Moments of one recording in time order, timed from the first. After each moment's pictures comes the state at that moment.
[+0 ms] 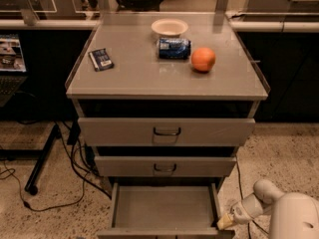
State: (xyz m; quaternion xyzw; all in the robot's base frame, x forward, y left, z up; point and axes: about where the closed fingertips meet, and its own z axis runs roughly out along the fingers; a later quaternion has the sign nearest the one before) arm 0.436 -0.288 0.196 0.12 -0.93 -0.35 0.05
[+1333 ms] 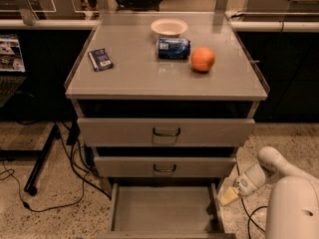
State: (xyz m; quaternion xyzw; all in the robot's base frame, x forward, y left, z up) arm 0.486 -0.287 0.324 0.20 -0.90 -0.39 0.07
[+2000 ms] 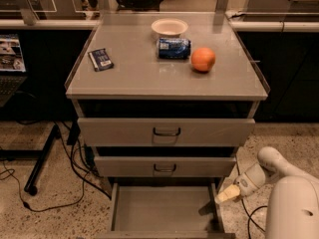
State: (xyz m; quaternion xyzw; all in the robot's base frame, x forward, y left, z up) arm 0.488 -0.287 0.326 0.20 -0.90 -0.39 0.07
